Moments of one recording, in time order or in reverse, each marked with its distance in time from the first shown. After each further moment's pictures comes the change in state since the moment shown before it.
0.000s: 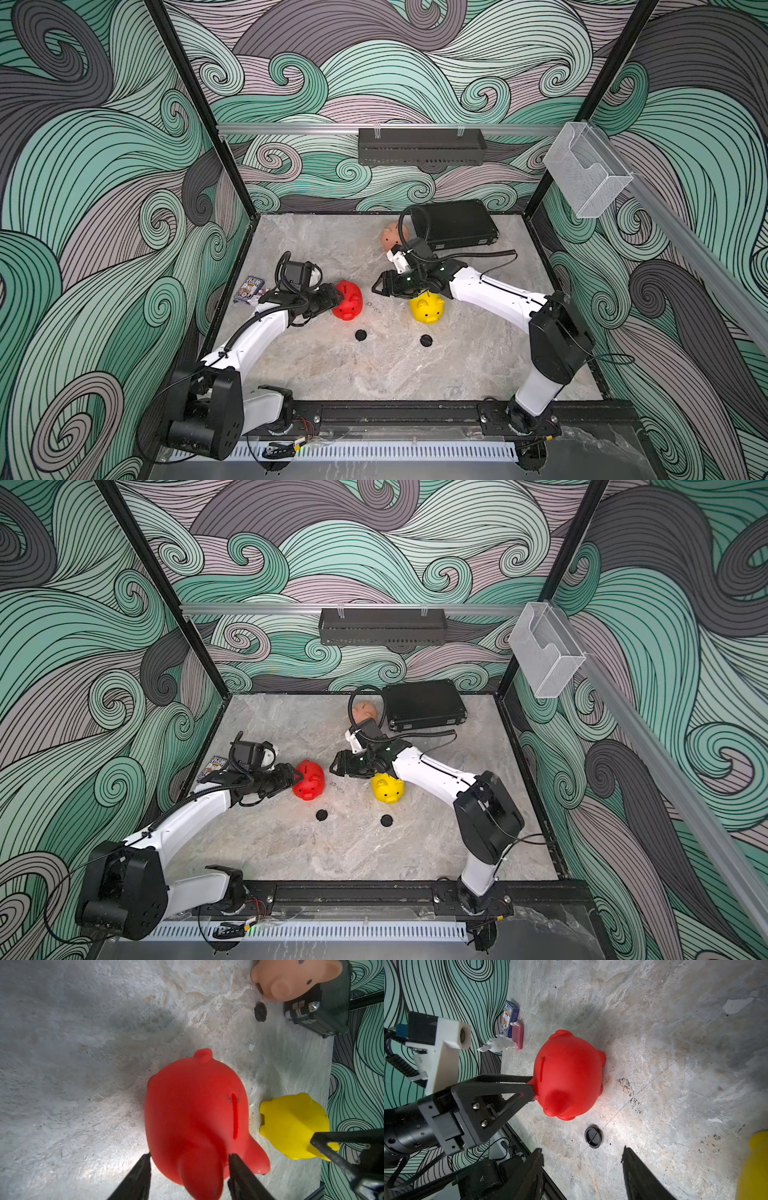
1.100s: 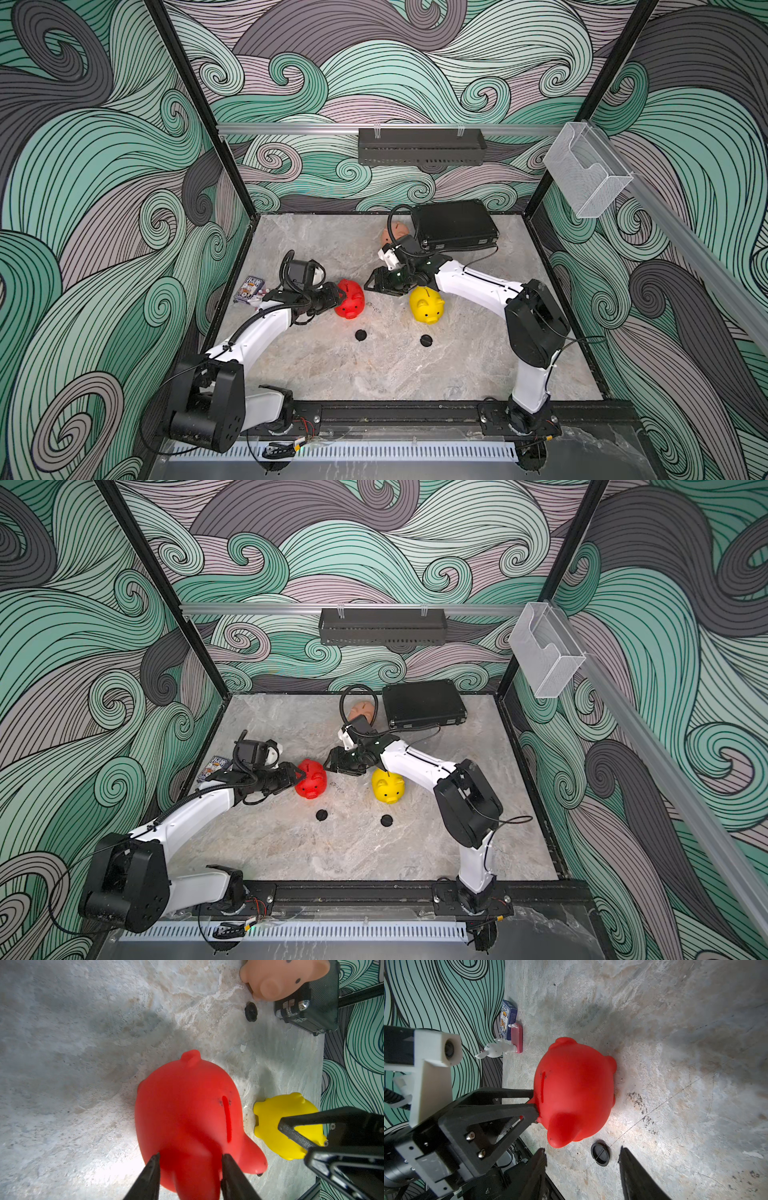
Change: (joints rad) left arm -0.021 0.032 -0.006 0.070 0.019 -0.024; right arm 0.000 0.153 0.118 0.003 -0.052 0.031
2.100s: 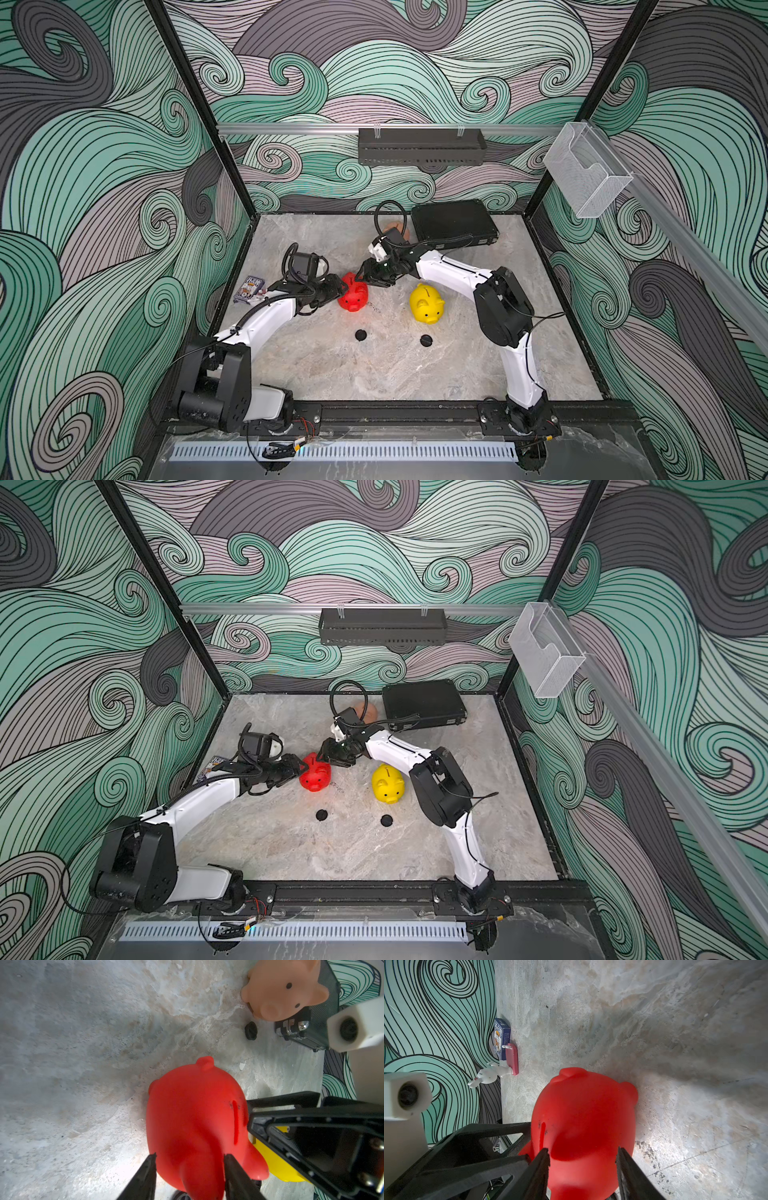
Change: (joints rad) left arm -0.003 0.084 0.078 0.011 -0.037 -0.038; right arm -0.023 0.233 0.266 -0.050 -0.025 0.029
